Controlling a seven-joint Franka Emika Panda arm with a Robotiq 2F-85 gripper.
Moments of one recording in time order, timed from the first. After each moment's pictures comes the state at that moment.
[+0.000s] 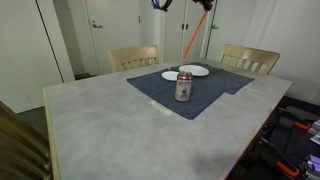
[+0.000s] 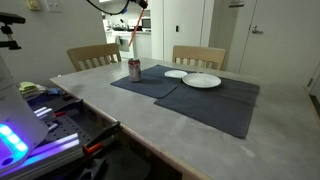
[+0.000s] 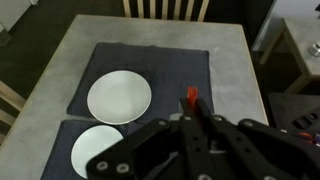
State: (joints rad) arm 0.24 0.04 0.22 -2.04 -0.88 1.61 -0.97
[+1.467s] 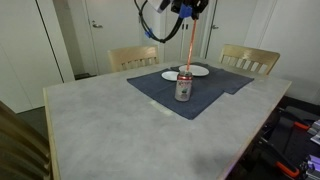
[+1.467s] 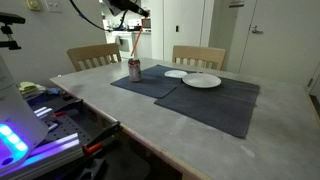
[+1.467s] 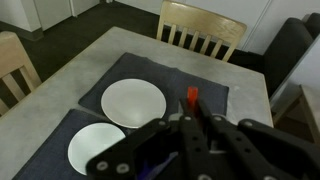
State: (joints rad) arm 0.28 0.18 0.26 -2.05 -1.10 1.60 -1.05
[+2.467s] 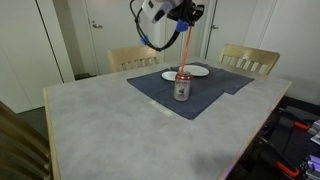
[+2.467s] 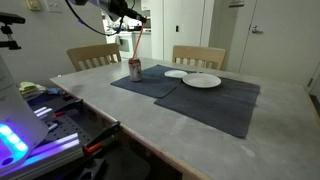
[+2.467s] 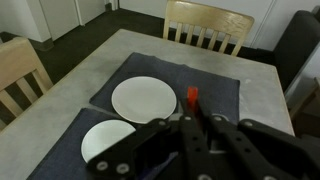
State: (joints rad) arm 0.30 0.23 0.28 -2.04 -1.13 1.61 -0.92
